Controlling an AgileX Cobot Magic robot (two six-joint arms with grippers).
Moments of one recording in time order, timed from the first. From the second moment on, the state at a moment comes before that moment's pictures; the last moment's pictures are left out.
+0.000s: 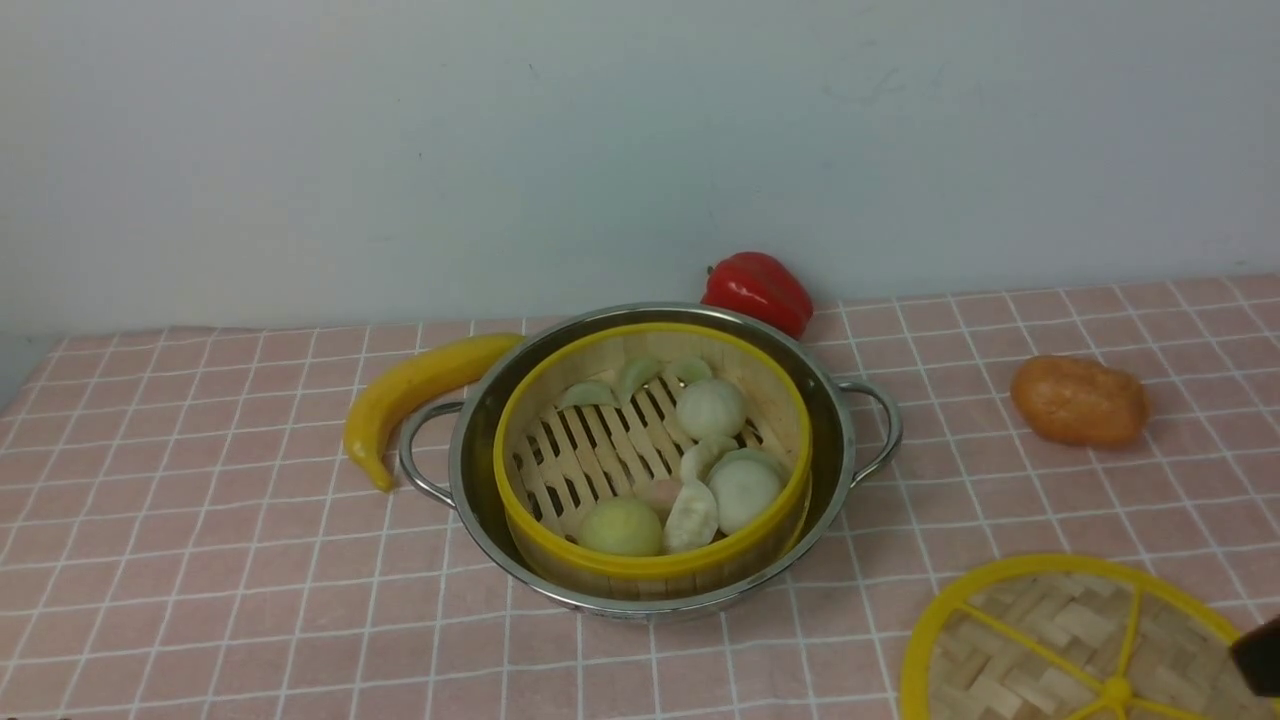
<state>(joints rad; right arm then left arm) 0.08 1.10 -0.81 0.32 1.19 -0.30 0.17 0.00 0.01 -0.19 0.33 0.39</state>
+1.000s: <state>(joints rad) 0.30 1.58 -0.82 0.06 0.92 -0.07 0.17 0.00 0.01 -0.19 0.33 0.39</state>
